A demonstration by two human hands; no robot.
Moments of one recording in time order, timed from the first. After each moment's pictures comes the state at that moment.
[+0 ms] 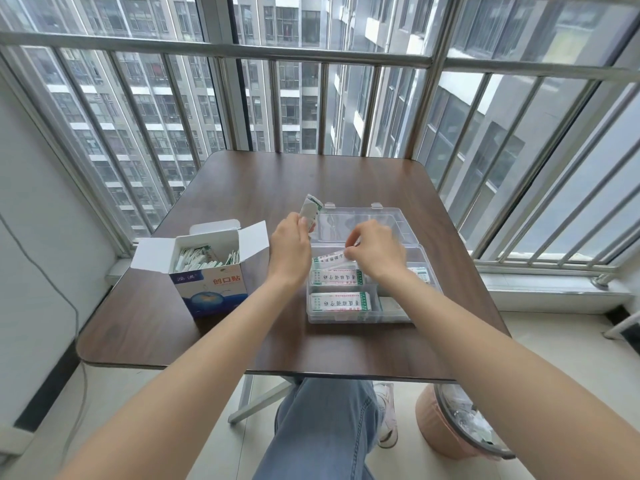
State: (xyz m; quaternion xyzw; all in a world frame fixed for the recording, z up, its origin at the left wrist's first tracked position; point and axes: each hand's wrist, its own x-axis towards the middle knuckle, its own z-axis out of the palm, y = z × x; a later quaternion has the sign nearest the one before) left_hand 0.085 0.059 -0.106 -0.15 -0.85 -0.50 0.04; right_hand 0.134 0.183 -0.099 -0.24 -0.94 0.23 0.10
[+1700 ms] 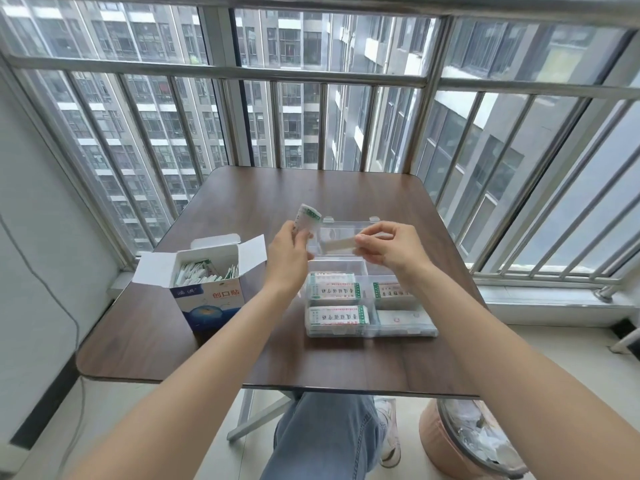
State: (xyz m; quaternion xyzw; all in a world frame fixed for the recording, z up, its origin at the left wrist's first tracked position) left_hand 0.089 0.057 -0.091 -0.14 -0.79 -0.60 -0.01; right_hand 0.153 0.210 -0.074 -0.21 -0.71 0.66 0.13
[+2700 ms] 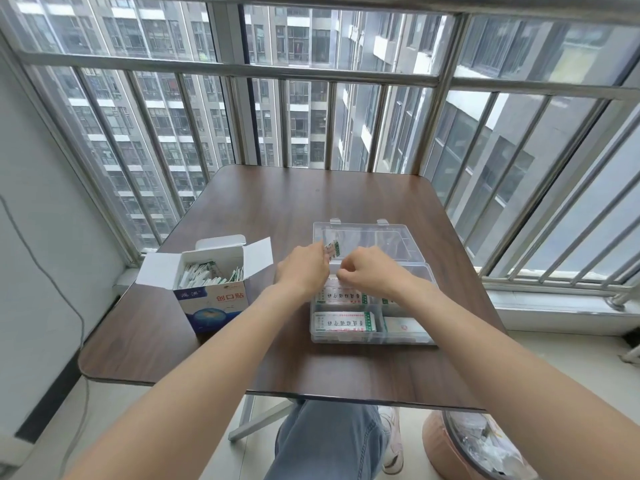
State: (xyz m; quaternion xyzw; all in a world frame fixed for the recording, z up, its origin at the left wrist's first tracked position) left_hand 0.070 0.070 -0.112 -0.21 -0.95 -0.22 -0.05; right_hand 0.133 0.185 -0.087 -0.08 -0.97 0.21 -0.06
